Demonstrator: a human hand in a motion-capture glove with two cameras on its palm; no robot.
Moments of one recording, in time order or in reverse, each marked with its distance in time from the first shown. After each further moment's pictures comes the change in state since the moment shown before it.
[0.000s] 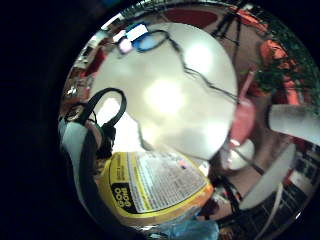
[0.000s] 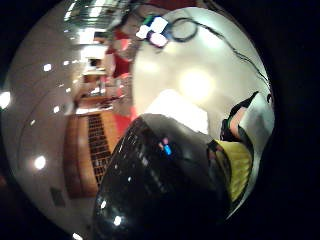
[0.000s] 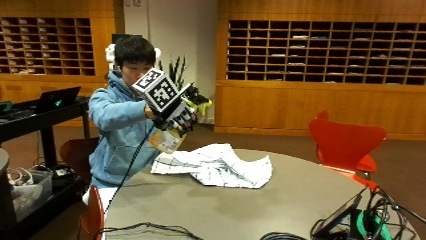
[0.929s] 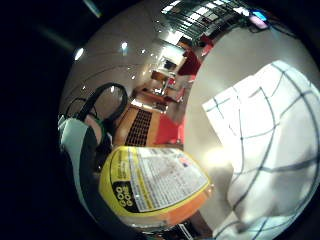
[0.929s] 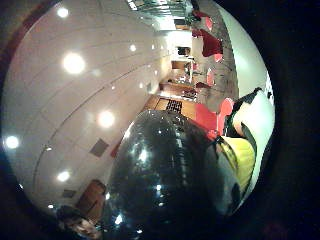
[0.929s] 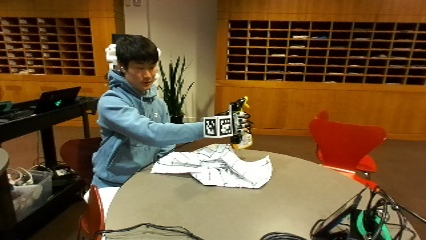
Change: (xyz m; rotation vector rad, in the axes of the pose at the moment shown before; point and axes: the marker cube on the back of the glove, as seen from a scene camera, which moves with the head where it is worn) arm -0.202 0.062 0.288 0.056 -0.831 -0.341
